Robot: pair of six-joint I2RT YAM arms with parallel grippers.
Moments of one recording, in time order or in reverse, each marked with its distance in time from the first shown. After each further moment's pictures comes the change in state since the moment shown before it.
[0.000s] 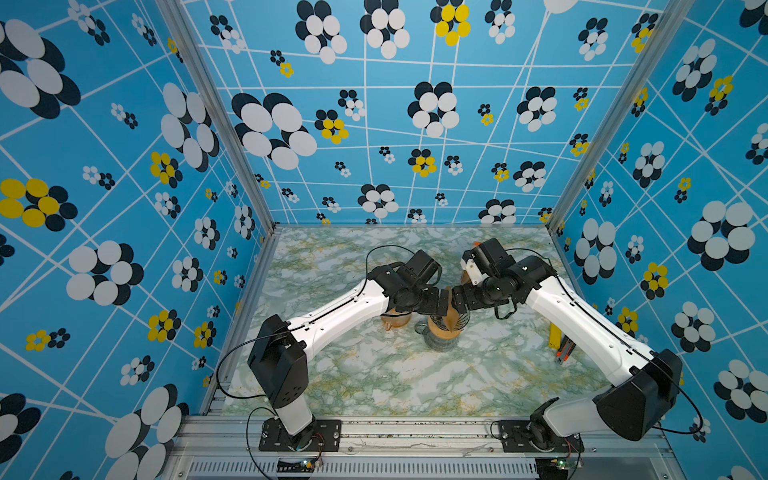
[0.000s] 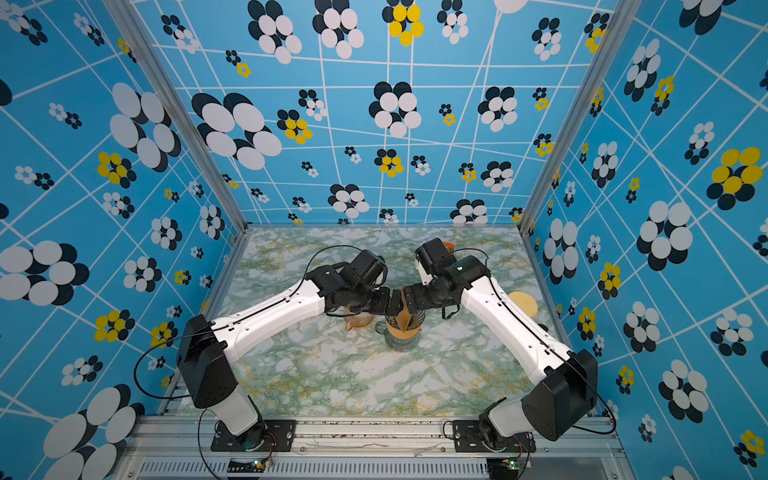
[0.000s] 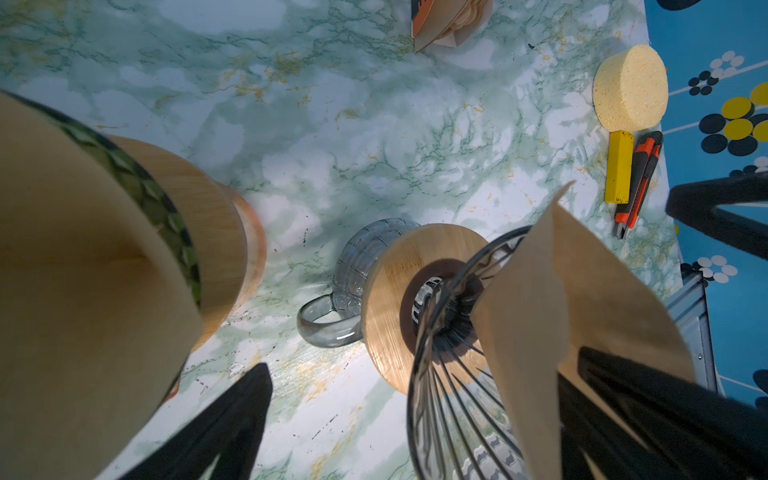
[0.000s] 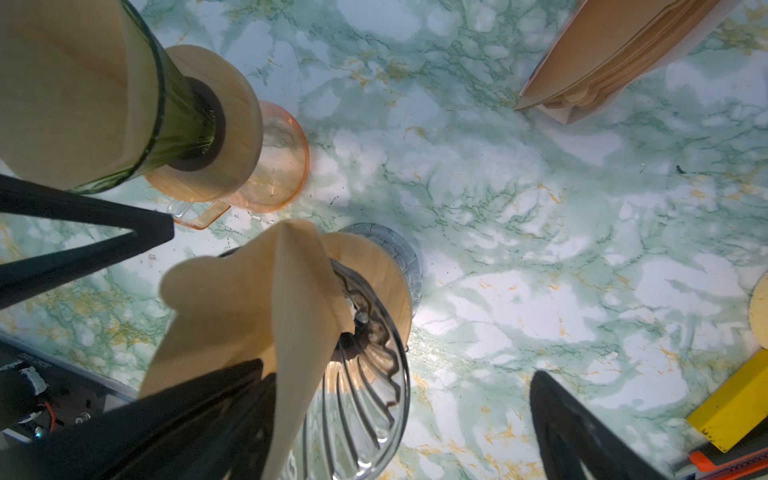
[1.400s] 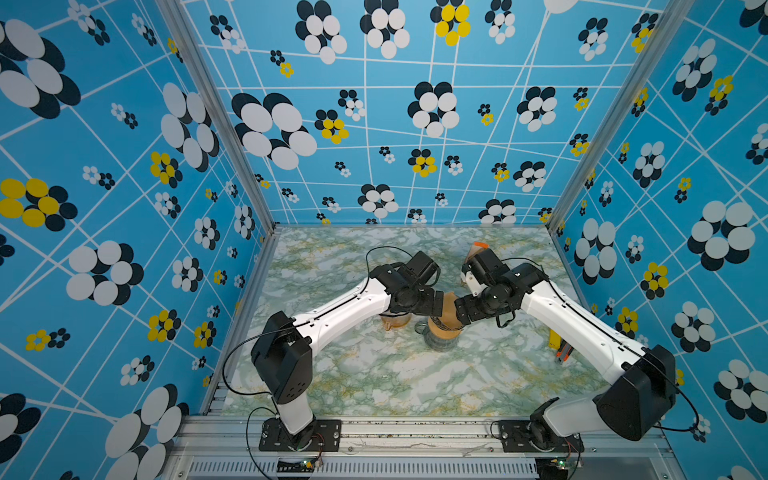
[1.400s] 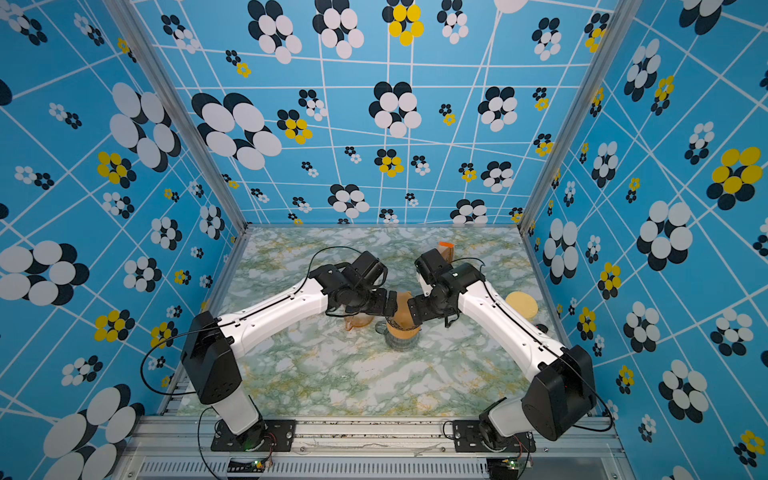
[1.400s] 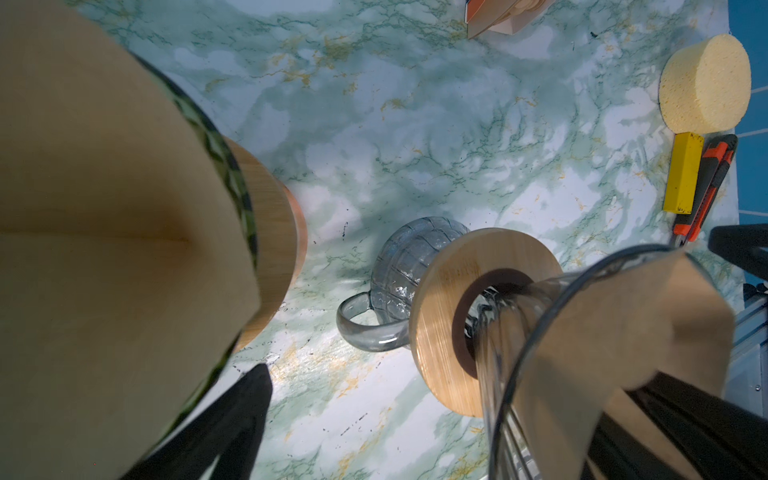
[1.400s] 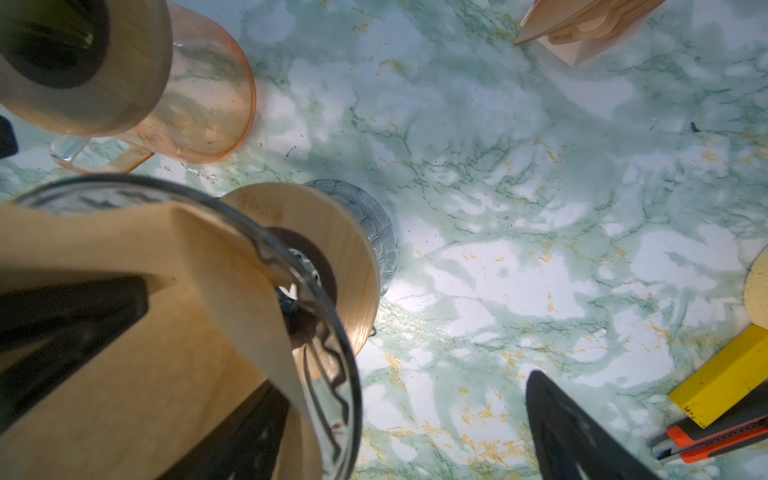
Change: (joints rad) left arm 0.018 0.031 -0.001 -0.044 -0.050 0.000; right arm 0.000 0.000 -0.109 0.003 0.026 -0.050
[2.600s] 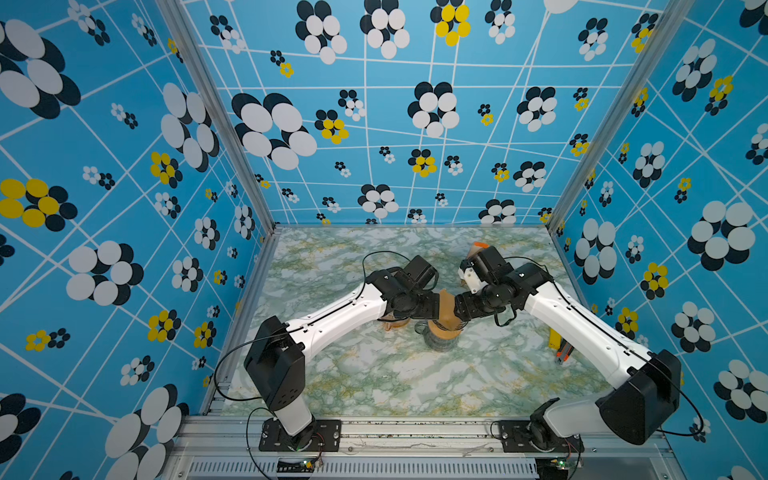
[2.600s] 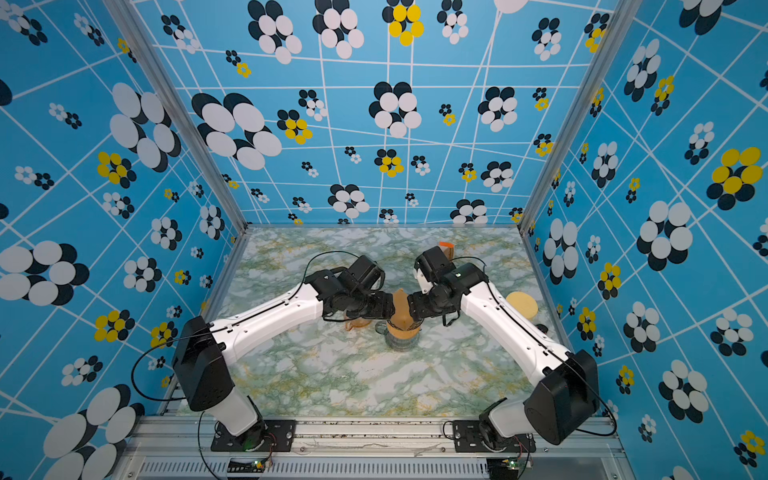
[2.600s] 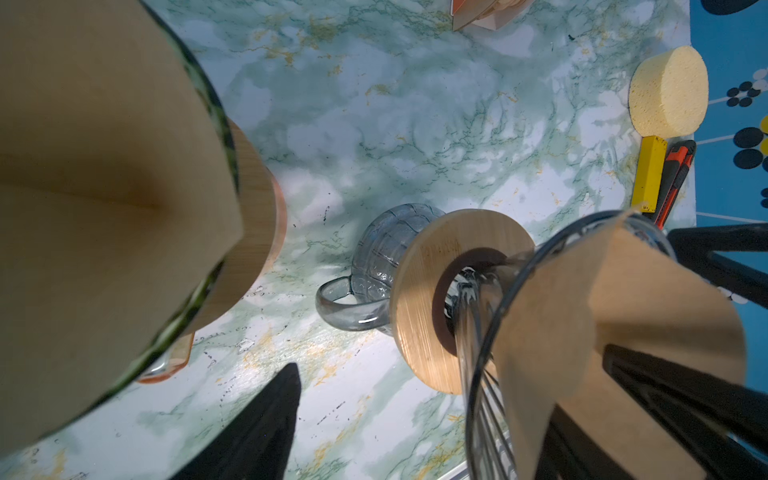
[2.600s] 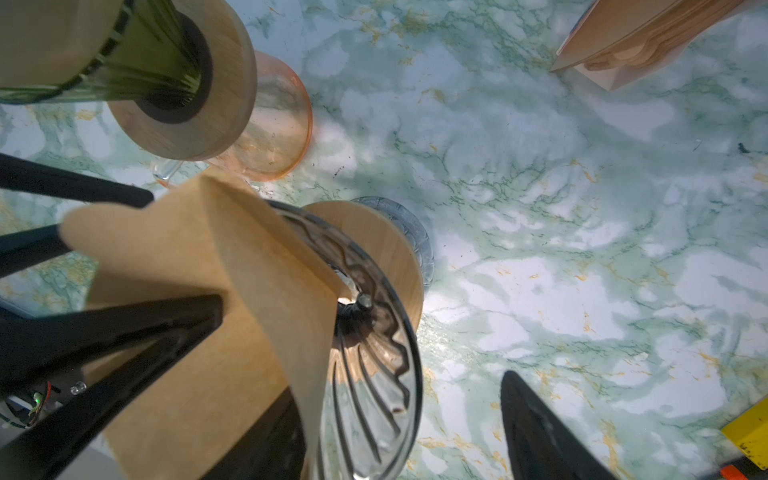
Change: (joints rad) left arm -0.016 -0.055 -0.066 0.050 0.031 -0.069; right arm 0.000 -0.021 0.006 0.036 -0.085 0.020
